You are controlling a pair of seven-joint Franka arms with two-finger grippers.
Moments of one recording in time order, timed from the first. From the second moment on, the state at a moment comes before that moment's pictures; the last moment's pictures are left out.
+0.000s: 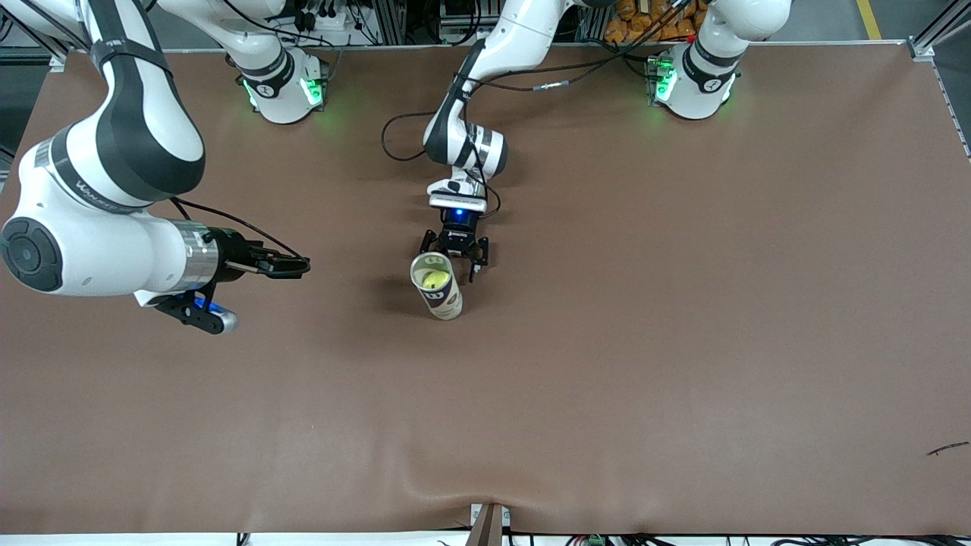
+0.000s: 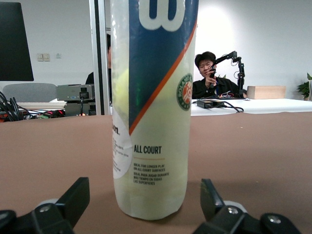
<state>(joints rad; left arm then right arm) -1.69 1.25 0.69 -1.52 1.56 2.33 -2.79 -0.04 0.41 0.29 -1.38 0.21 1.49 0.59</state>
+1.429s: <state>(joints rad) -1.79 1.09 0.64 -1.65 1.51 2.28 -2.78 0.02 0.12 -0.11 -1.52 0.05 1.48 -0.20</state>
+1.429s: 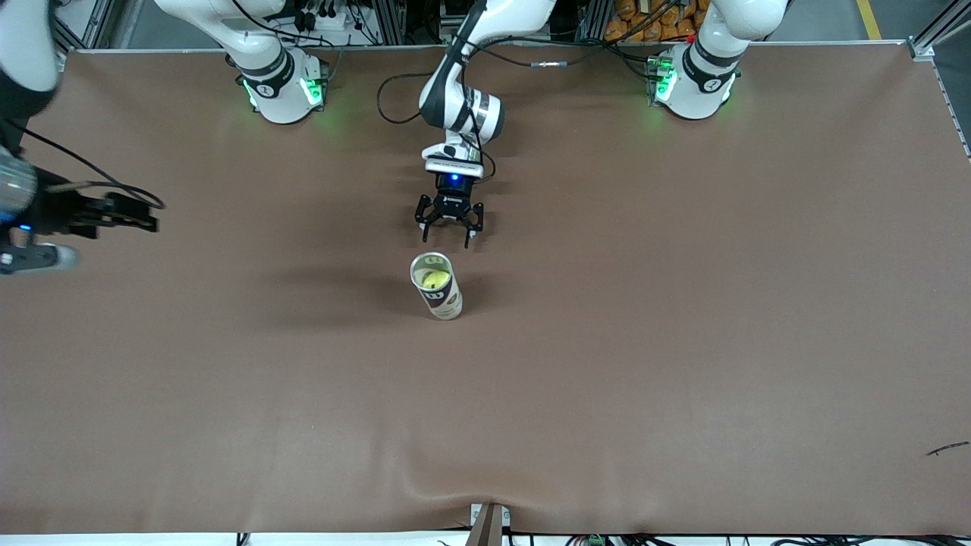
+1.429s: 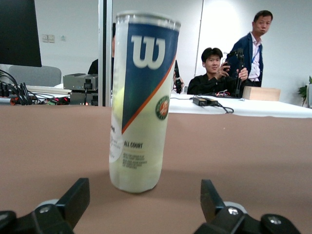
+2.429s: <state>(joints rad) -1.83 0.78 0.63 -1.65 1.47 2.21 -2.75 0.05 0.09 -0.18 -1.52 0.04 1.42 -0.10</state>
